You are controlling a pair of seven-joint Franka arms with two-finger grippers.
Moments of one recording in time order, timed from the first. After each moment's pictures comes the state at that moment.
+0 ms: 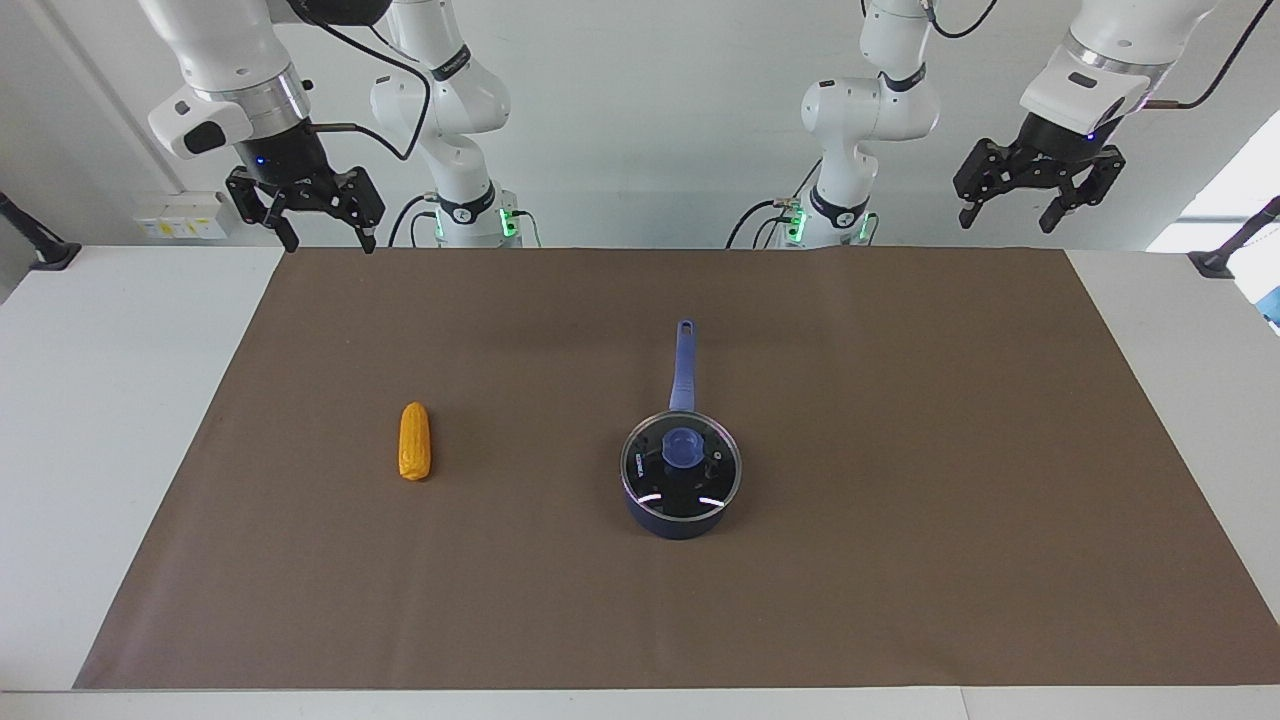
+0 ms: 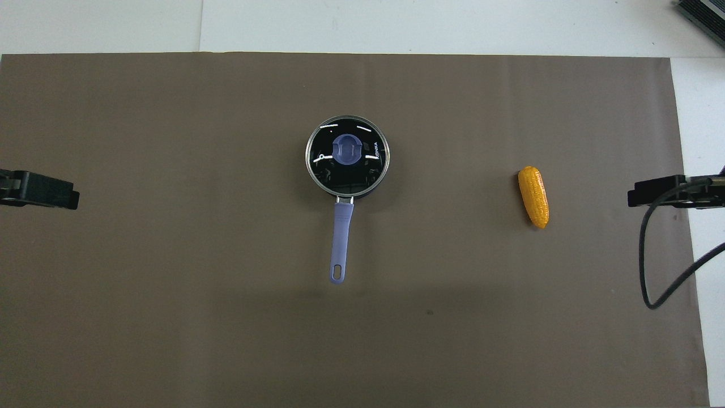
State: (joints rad) left arm -0.13 -0.04 0.01 -1.45 0.00 1.42 0.02; right arm 0.02 -0.11 -0.03 -1.65 0.01 1.60 0.04
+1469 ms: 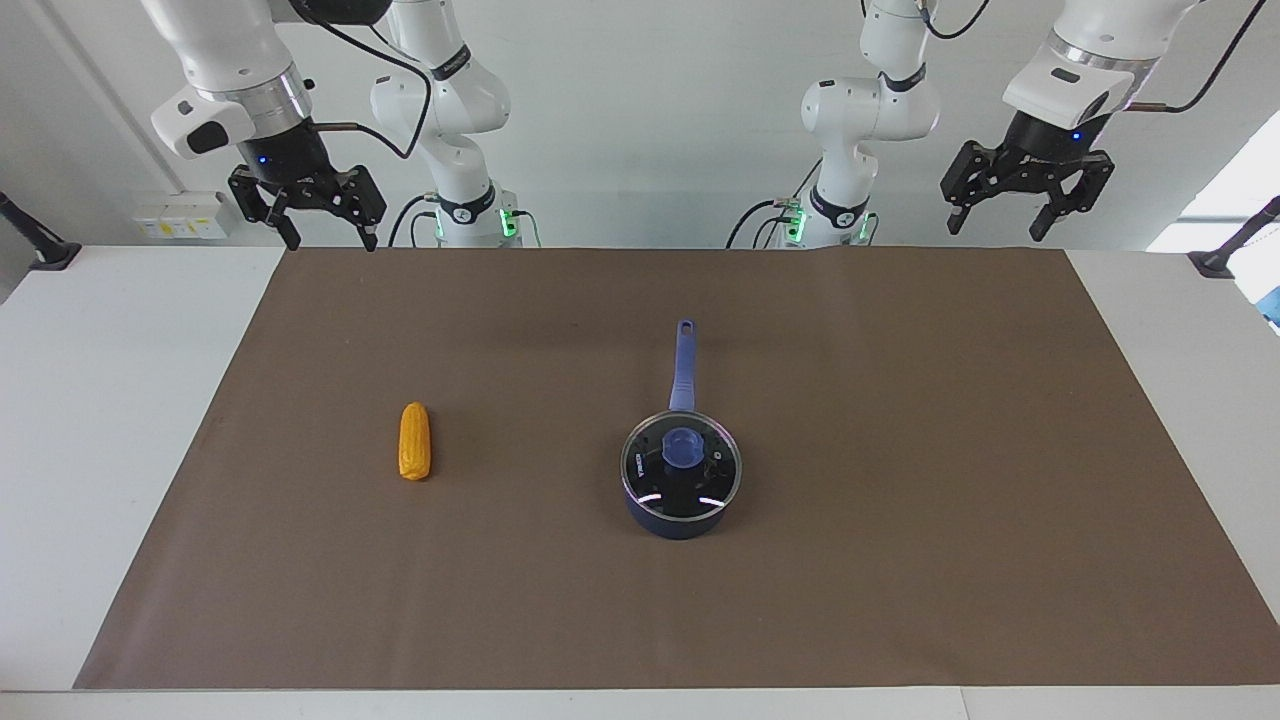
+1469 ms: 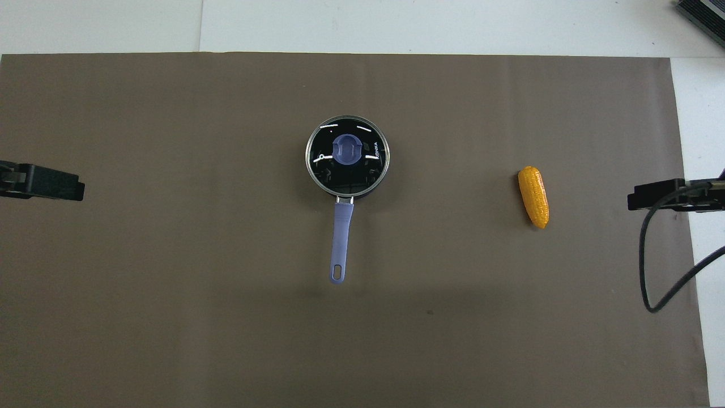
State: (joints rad) left arm -0.14 -0.03 -0.03 -1.45 -0.01 1.50 0.02; right arm 0.02 -0.11 -0.03 -1.66 0.01 1.59 0.04
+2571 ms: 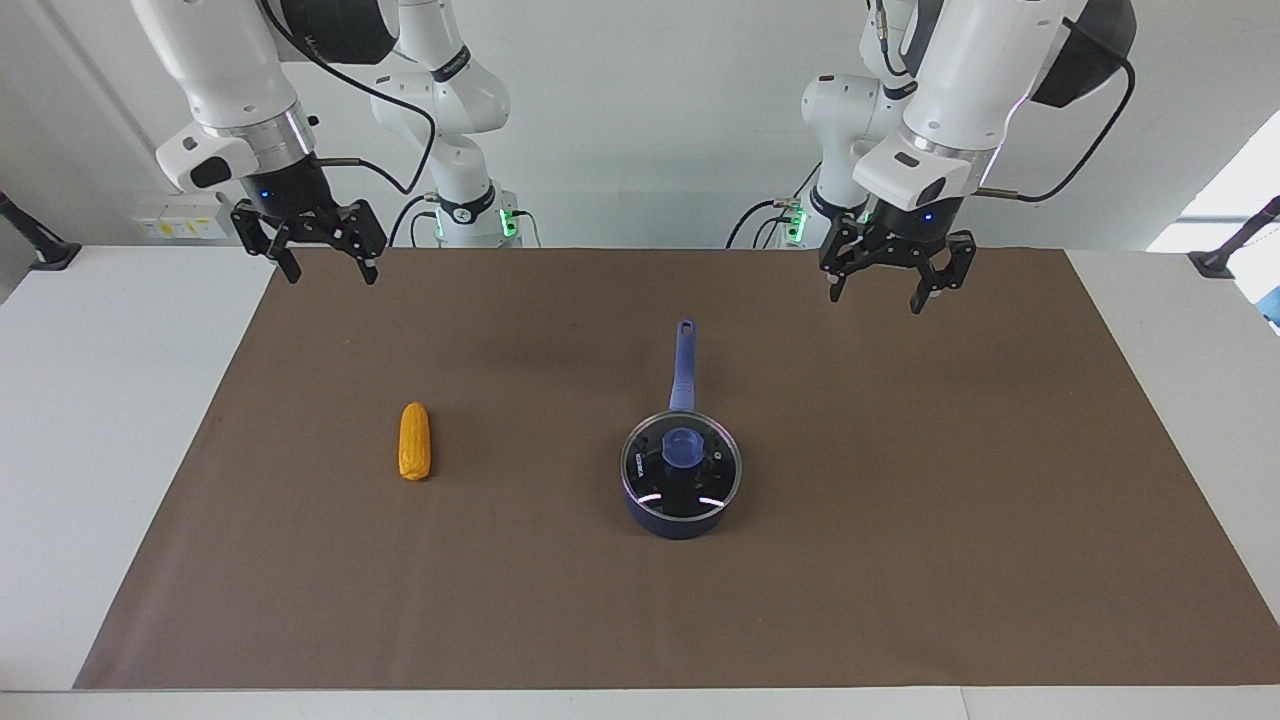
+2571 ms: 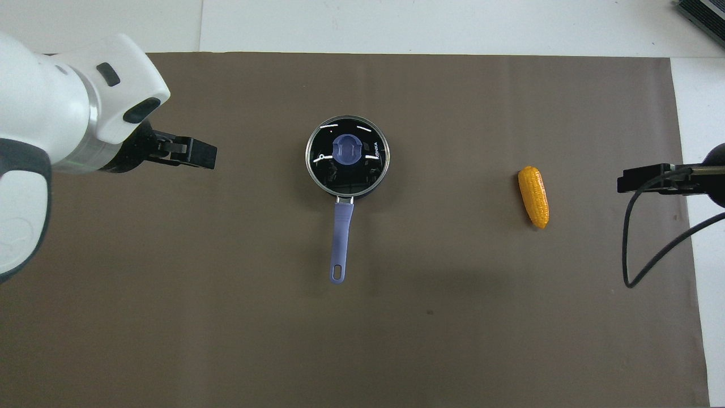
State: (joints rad) left arm -0.36 0.12 -0.03 -1.45 -0.01 1.72 -0.15; right arm 0.02 -0.07 -0.03 -1.70 0.01 1.73 0.04
